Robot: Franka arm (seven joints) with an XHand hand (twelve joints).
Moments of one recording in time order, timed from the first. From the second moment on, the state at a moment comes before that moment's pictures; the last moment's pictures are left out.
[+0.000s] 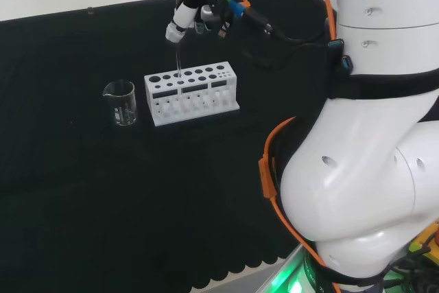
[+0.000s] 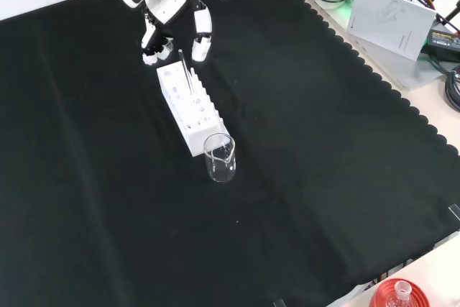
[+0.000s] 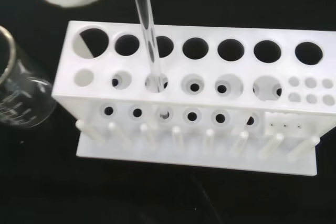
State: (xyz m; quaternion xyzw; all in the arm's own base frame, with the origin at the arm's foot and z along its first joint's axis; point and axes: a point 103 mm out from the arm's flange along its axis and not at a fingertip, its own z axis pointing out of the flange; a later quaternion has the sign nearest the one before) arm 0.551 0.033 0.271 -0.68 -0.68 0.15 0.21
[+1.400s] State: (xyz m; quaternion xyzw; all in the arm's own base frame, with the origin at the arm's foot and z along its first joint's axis) arm 0.563 0.048 0.260 -0.64 -0.74 0.12 0.17
